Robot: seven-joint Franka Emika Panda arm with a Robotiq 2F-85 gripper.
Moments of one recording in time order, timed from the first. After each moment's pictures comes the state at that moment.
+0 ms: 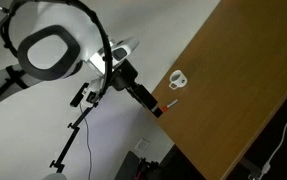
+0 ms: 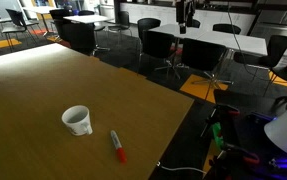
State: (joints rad) arm -0.17 -0.16 -0.18 -2.19 -0.14 1.86 -0.06
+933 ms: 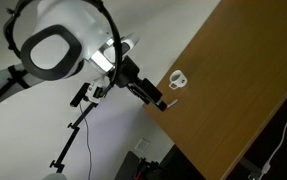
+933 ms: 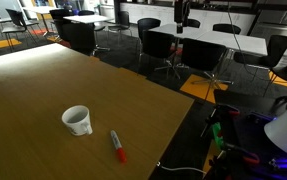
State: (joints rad) arm -0.17 -0.15 -0.18 -2.19 -0.14 1.92 -0.15
